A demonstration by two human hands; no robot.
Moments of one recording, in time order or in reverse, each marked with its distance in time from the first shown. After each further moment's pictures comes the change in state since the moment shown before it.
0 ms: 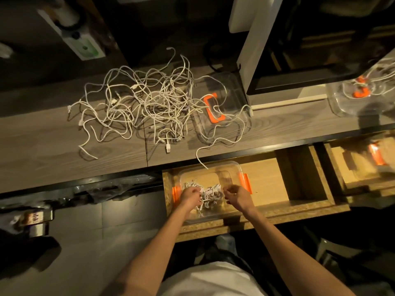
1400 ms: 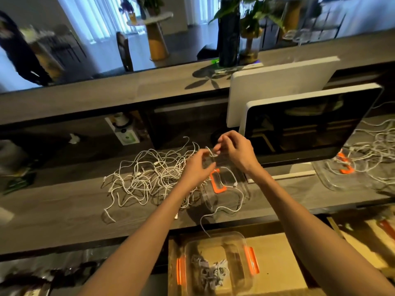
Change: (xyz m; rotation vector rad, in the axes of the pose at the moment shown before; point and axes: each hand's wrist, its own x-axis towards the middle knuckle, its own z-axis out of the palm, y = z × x) left_hand -0.092 0.265 -0.057 0.424 0.429 1.022; right_hand -0.041 -0.317 -0.157 0.192 0.252 -0.972
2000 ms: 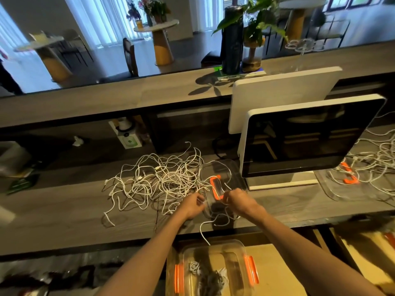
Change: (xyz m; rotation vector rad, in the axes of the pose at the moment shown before) left_hand -0.032 -0.082 0.046 0.112 -0.314 -0.333; right_hand -0.046 0.123 0.019 -0.886 -0.618 0.159
